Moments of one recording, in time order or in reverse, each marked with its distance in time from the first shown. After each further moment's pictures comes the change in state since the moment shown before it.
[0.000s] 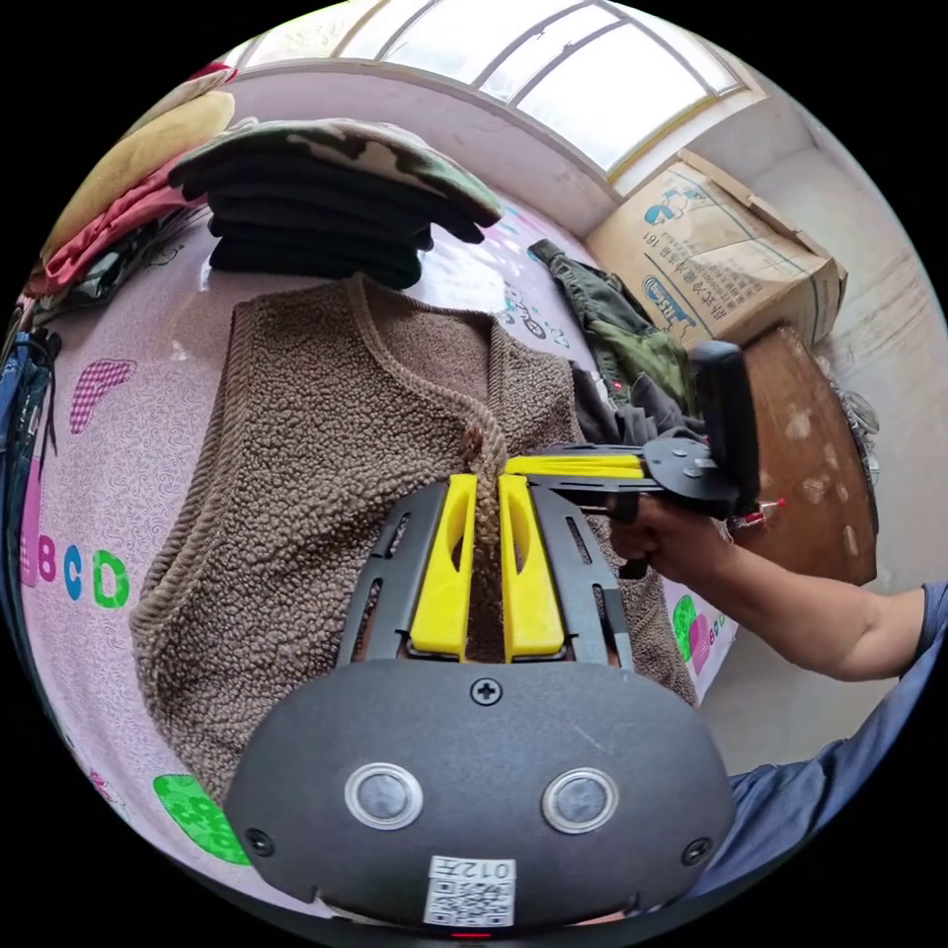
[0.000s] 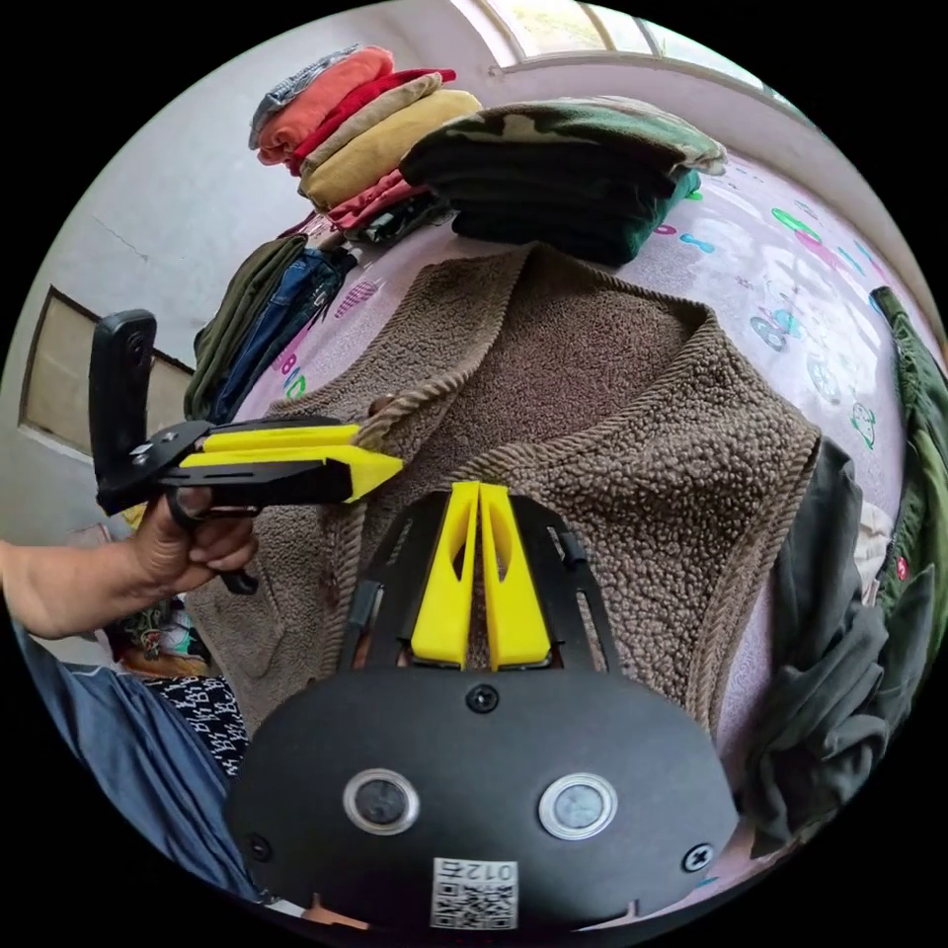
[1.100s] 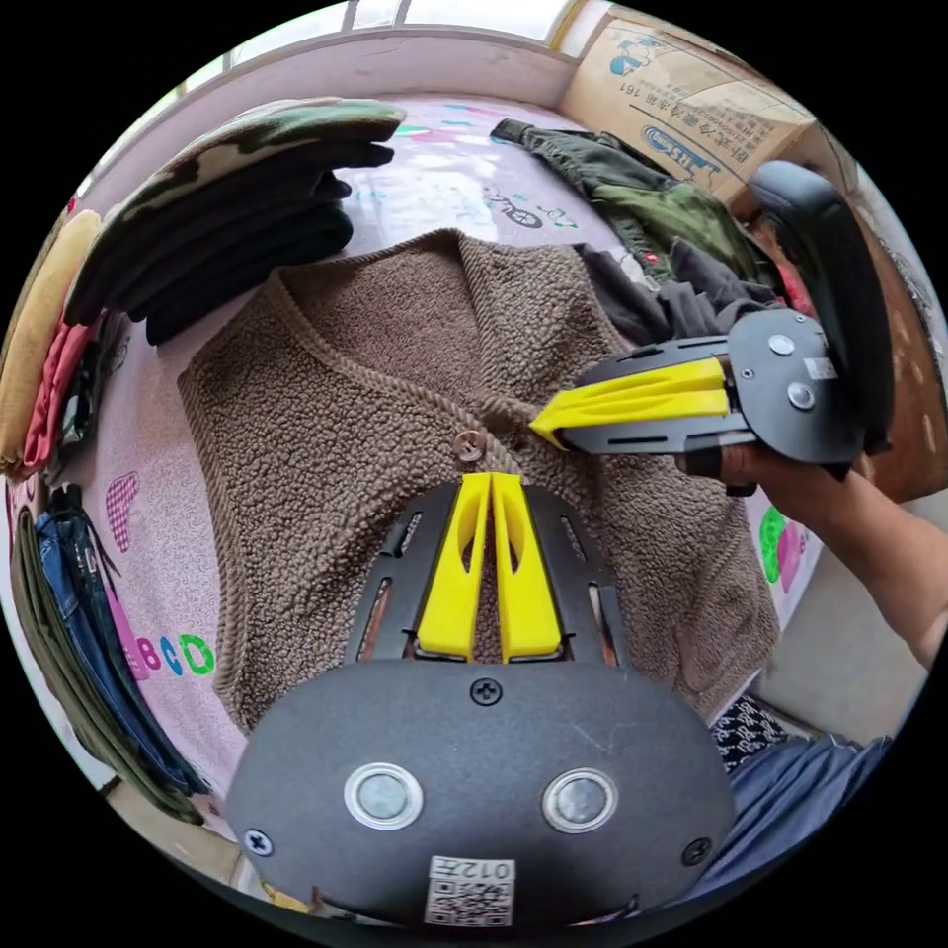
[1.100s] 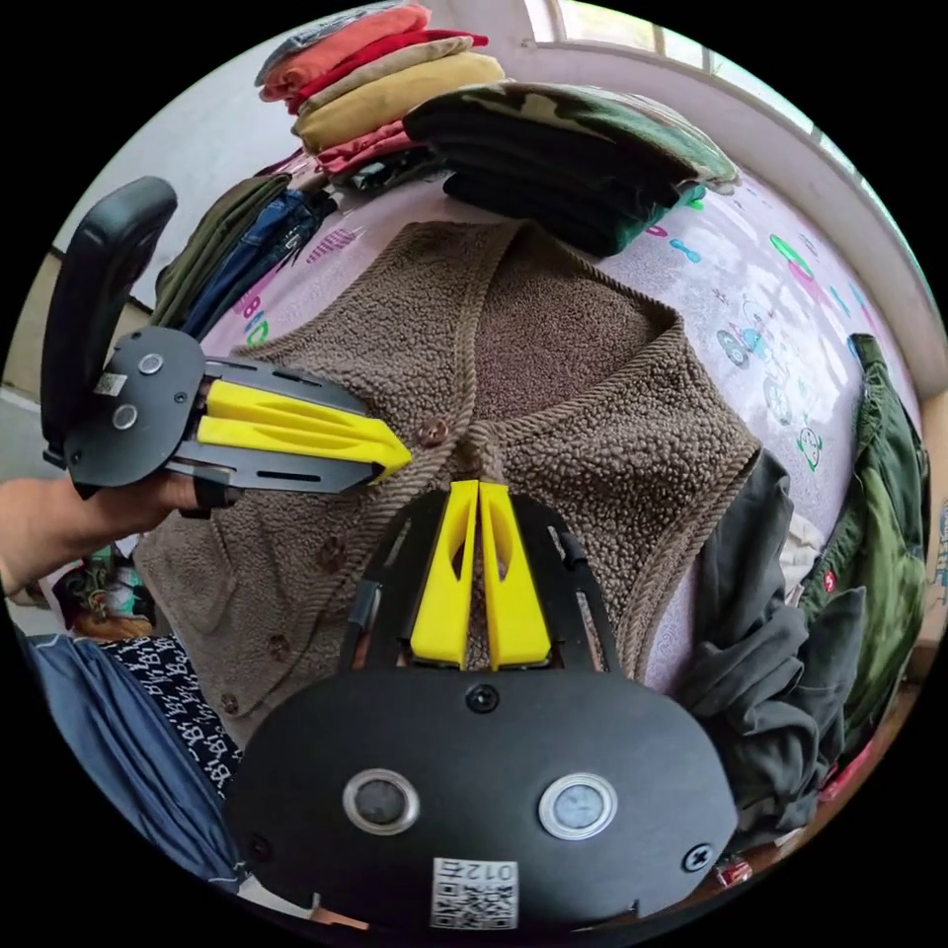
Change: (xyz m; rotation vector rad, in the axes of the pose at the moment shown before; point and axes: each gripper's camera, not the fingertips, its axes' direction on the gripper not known) left arm 0.081 -0.047 0.066 -0.316 -0.270 0.249; right arm -0.041 -0.046 -0.021 -0.122 0.193 -0.093
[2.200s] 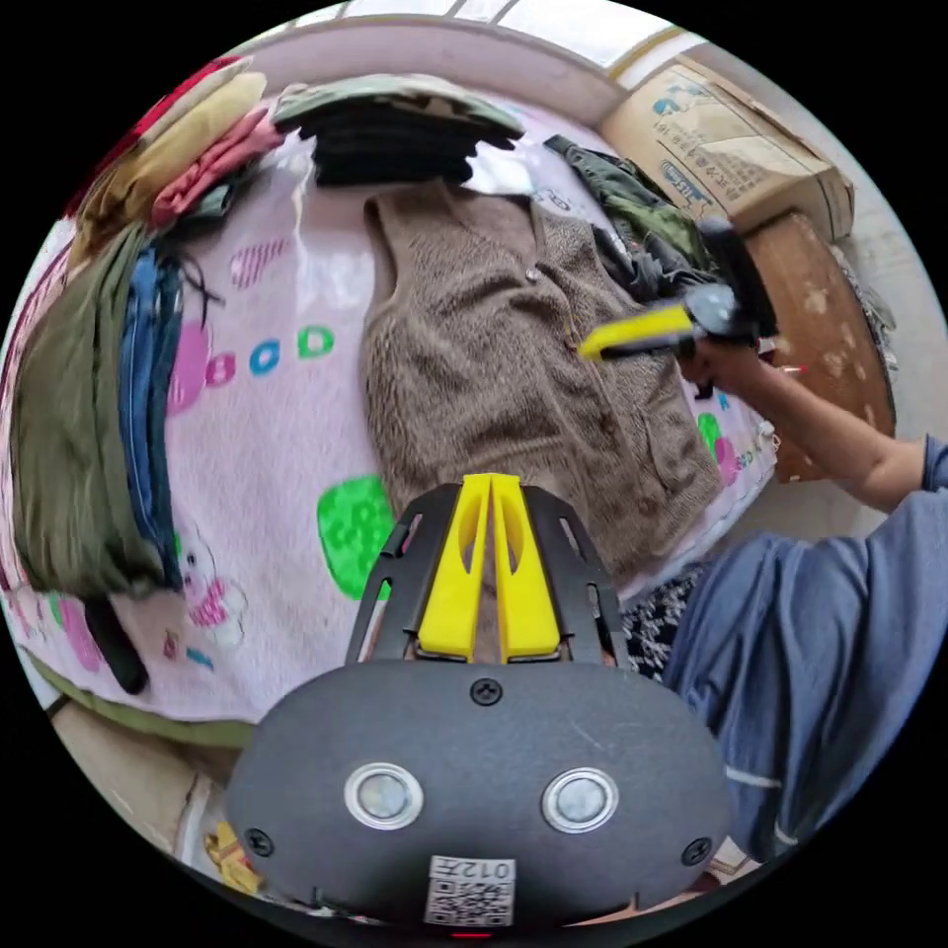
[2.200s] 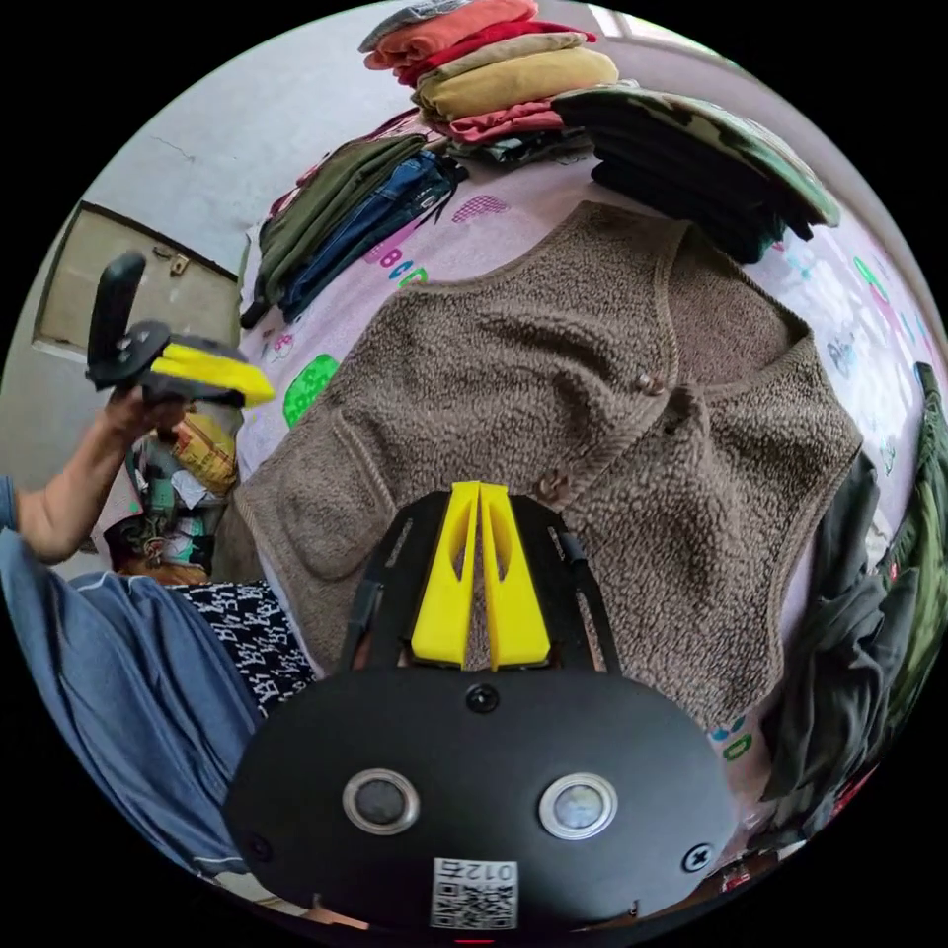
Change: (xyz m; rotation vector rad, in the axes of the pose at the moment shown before) left arm -0.054 0.198 -0.133 -0.024 0.128 -0.121; right arm -0.147 -0.004 -0.058 -0.069 -0.205 -0.095
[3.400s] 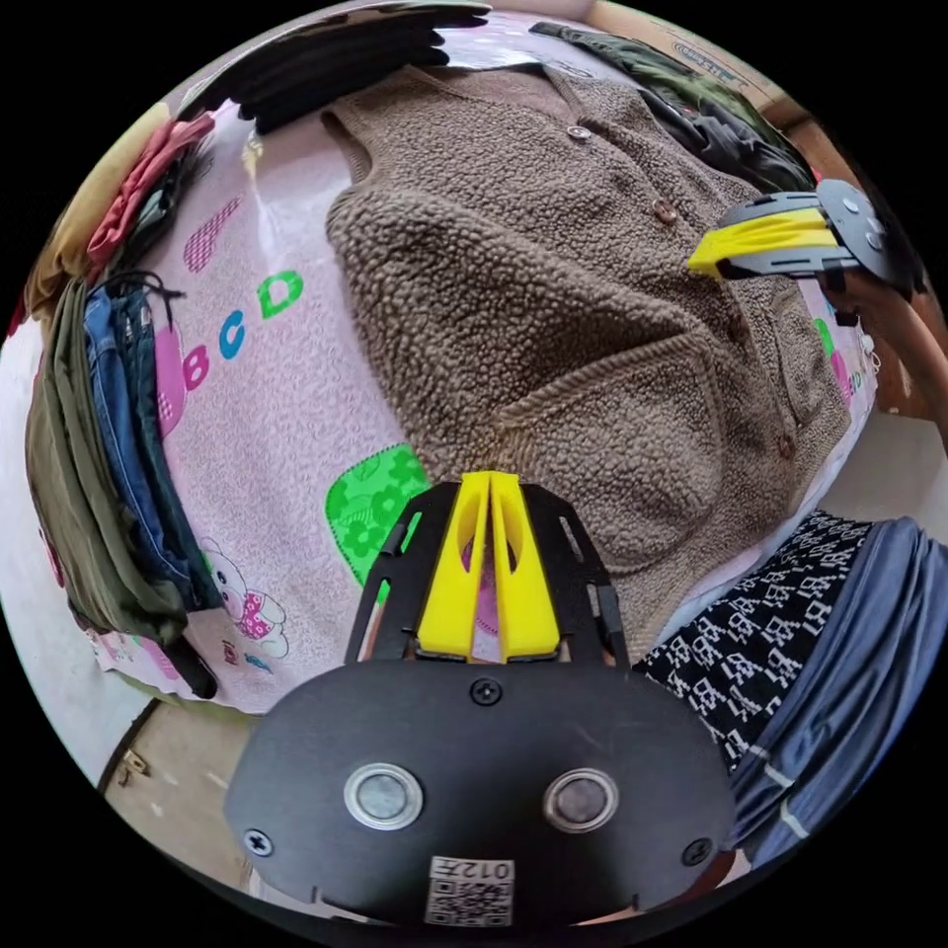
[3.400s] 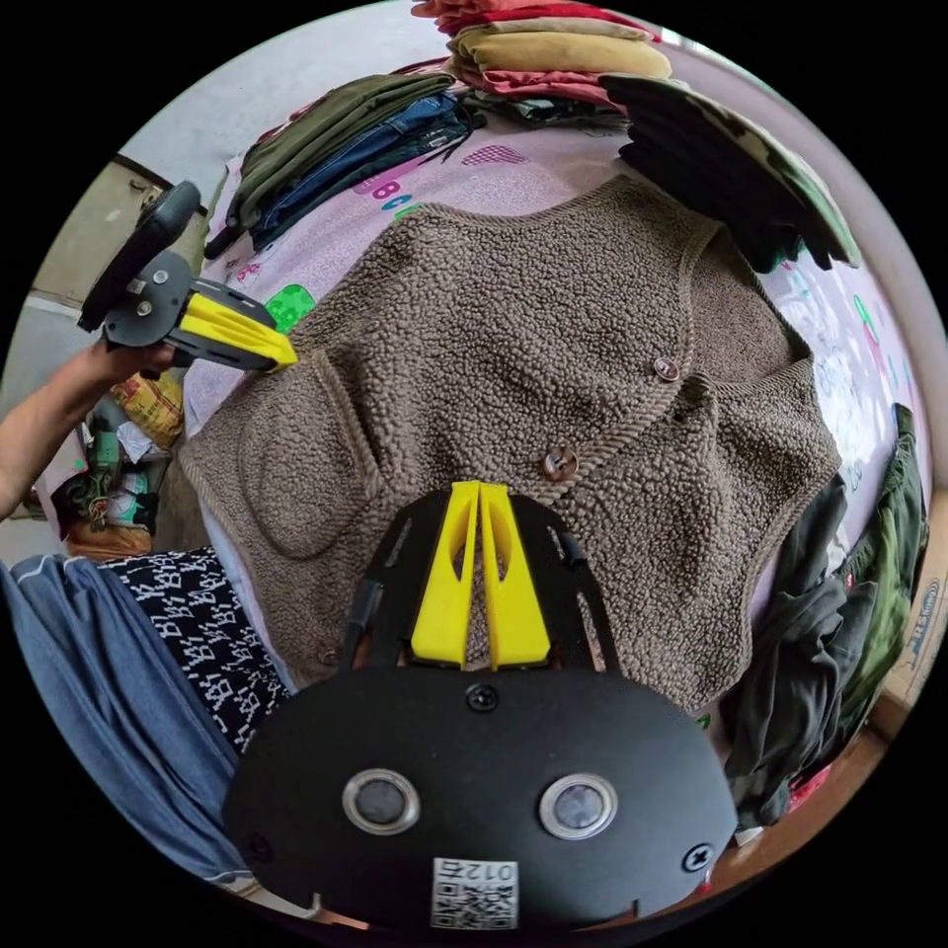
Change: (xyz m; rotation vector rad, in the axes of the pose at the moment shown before) left arm 0.021 0.017 0.073 -0.278 -0.261 0.098; right arm -0.049 -0.014 -0.001 -0.111 0.183 -0.064
